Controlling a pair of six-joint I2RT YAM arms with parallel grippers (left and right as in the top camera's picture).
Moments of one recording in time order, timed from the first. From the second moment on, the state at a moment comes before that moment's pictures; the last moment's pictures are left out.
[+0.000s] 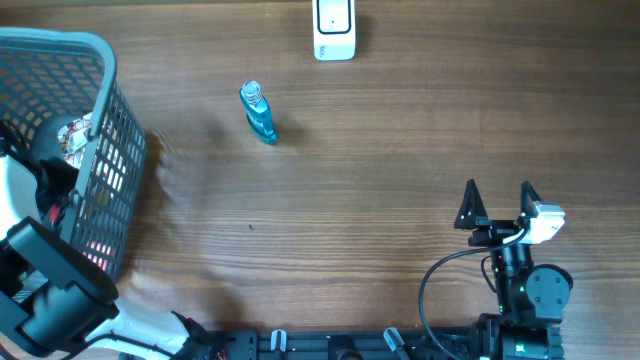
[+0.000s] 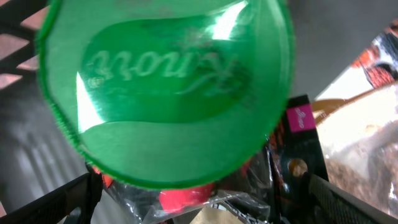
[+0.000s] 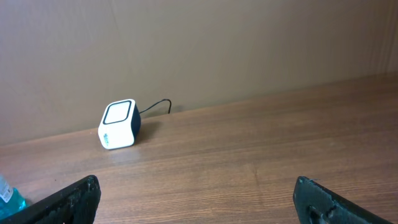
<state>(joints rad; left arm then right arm) 0.70 1.80 1.28 -0.78 -0.26 -0.32 -0.11 0.02 0.01 0.00 -0.13 0.21</state>
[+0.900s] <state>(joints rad) 0.70 1.80 1.28 -0.57 -0.42 -0.61 -0.11 0.02 0.01 0.00 -0.13 0.21</state>
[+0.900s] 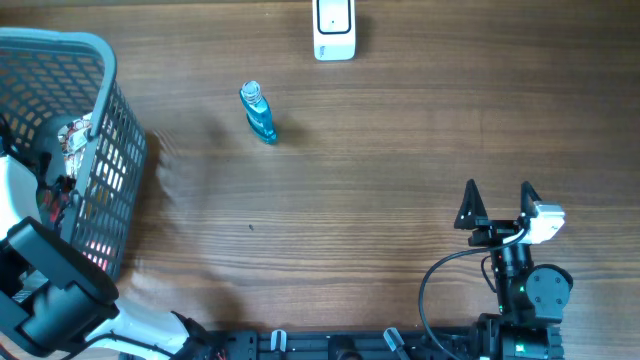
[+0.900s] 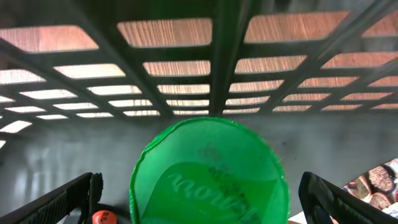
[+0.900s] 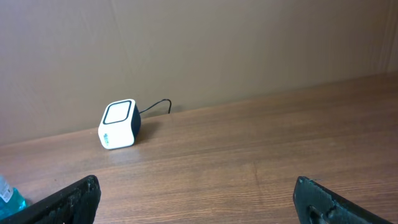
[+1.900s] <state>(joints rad) 0.70 1.90 1.28 -0.51 -0.41 -0.62 -0.11 0.02 0.01 0.00 -0.13 0.21</state>
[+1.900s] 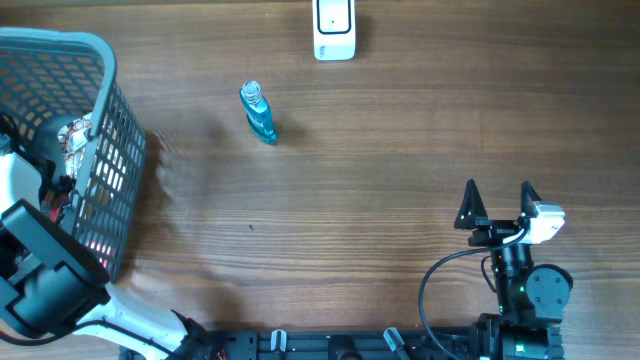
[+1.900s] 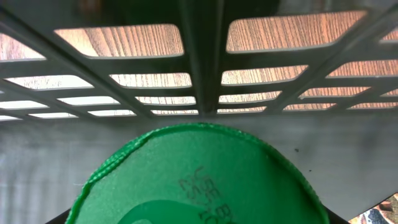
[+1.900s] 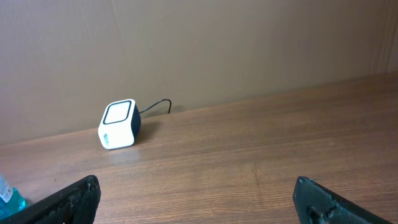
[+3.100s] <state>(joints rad) 0.70 1.28 1.27 -0.65 -0.07 -0.62 -0.11 0.02 0.01 0.00 -0.13 0.21</state>
